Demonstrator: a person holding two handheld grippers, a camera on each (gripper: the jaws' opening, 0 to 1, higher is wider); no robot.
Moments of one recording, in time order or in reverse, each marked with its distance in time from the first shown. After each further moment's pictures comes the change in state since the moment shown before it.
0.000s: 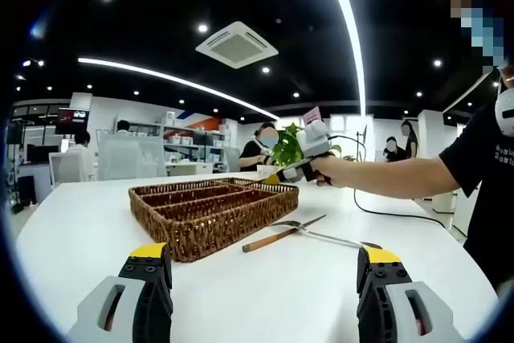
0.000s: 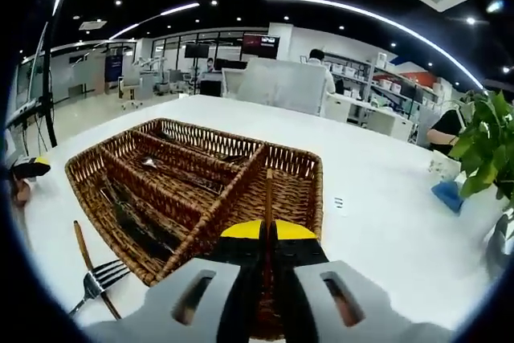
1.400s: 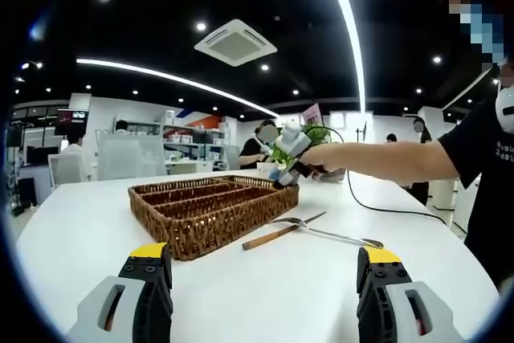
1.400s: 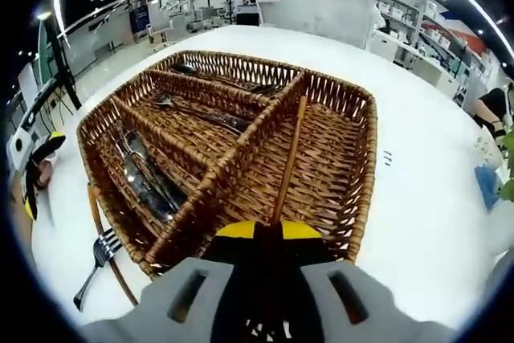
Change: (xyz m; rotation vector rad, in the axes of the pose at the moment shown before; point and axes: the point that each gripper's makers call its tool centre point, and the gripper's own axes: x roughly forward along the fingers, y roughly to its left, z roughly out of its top) left arm 0.000 0.003 -0.004 0.010 0.015 0.002; right arm 0.019 0.018 -0.052 -0.058 0.404 0.253
